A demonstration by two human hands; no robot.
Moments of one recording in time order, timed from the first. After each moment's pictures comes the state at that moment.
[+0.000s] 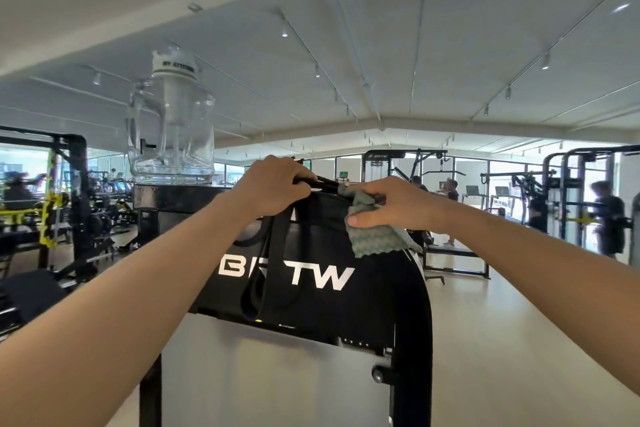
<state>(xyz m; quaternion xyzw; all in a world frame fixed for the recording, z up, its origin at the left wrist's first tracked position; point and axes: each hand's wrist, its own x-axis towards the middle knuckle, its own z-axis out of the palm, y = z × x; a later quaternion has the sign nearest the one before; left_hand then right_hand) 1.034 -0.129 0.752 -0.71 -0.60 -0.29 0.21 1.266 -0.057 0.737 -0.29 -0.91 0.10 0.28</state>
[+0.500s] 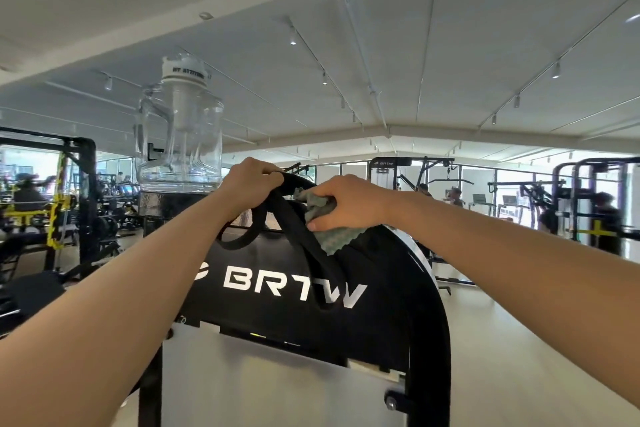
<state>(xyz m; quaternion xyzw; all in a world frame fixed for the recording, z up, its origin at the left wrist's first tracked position) 0.977 -0.099 0.757 -0.60 -0.64 -0.47 0.08 1.186 -0.058 0.761 -0.25 -0.95 -0.05 0.20</state>
